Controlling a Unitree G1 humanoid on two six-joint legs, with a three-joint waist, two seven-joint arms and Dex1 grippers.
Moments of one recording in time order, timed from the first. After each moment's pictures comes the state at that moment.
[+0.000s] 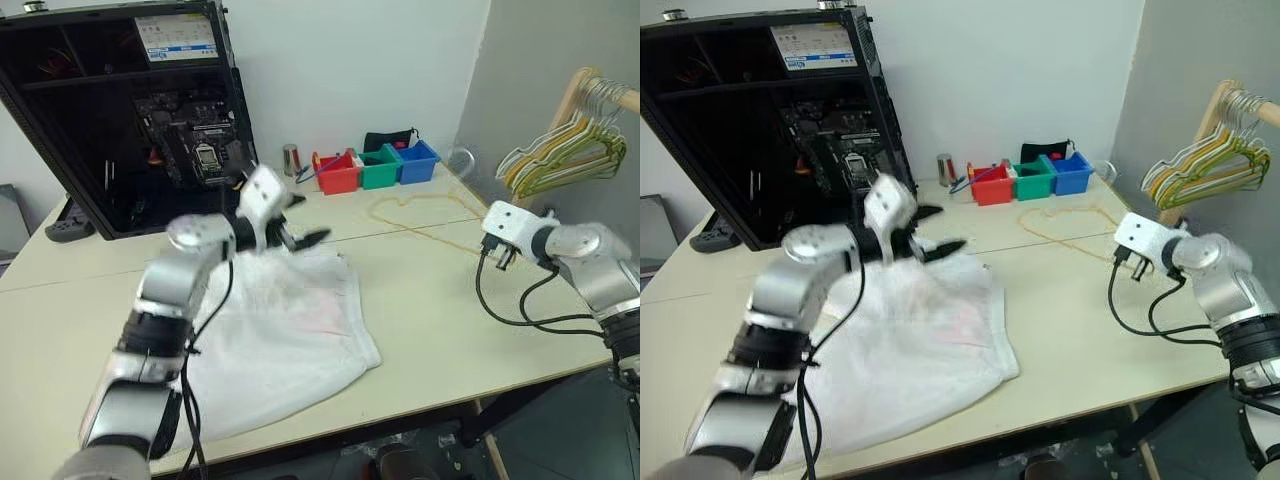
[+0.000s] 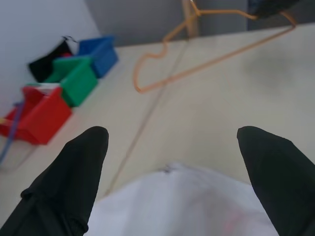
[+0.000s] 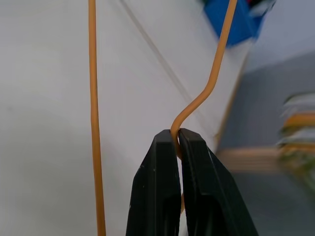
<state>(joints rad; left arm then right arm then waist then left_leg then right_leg) -0.78 0.56 -0.04 0.15 -0.28 0.48 -0.82 -0.70 -0.90 0.31 0.32 -0.27 0.10 0.67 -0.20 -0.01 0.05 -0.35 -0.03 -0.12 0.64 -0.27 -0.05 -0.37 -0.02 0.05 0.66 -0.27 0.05</state>
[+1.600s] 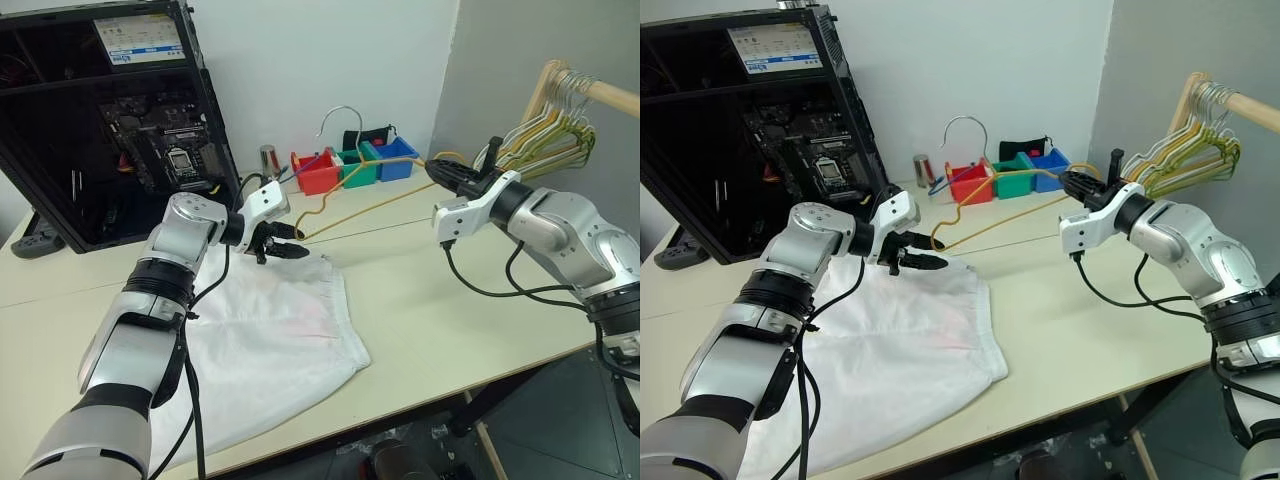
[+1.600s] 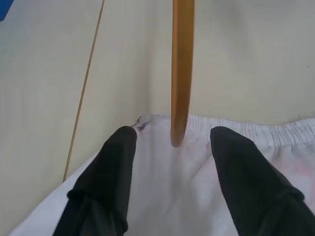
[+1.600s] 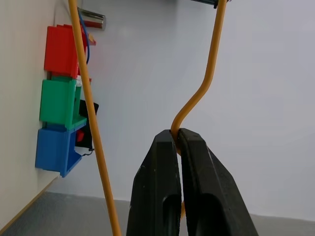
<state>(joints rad) -0.98 0.59 -0.24 0.71 -0.05 0.25 -1.30 -0.81 -0.84 0.29 0.24 -0.69 -0.49 0.28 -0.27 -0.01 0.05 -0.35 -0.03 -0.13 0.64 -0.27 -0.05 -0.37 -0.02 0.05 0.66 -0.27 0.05</state>
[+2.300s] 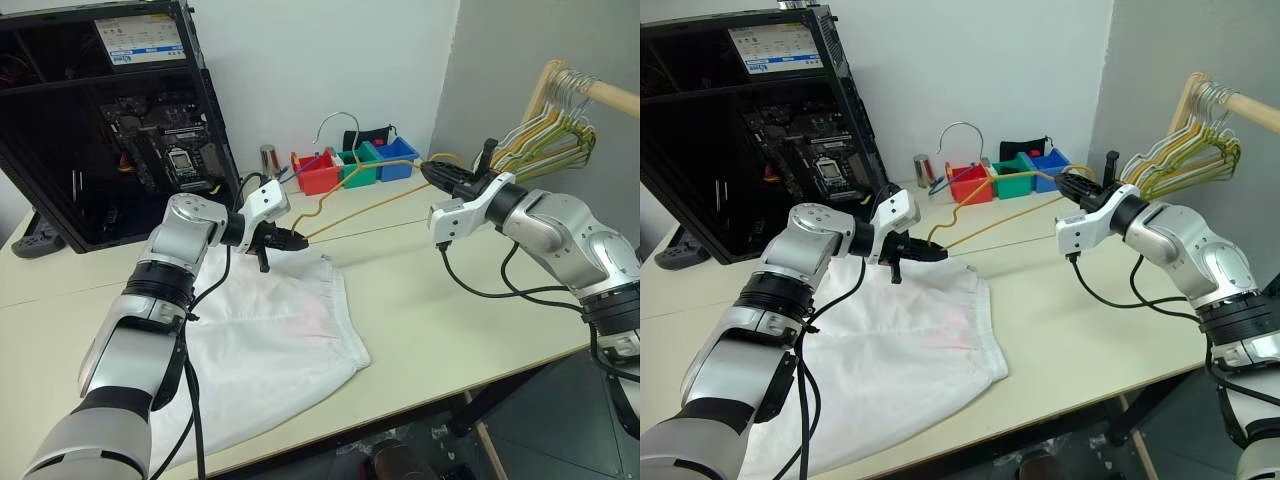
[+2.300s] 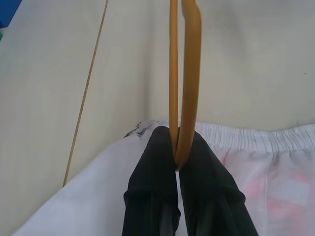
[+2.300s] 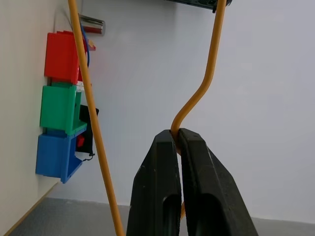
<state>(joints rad) -0.97 0.59 -0.23 0.67 -0.06 0.27 -1.29 -0.81 -0.82 0.29 0.25 -0.69 -0.49 0.29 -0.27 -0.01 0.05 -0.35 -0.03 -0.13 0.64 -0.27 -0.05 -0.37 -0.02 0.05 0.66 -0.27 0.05</state>
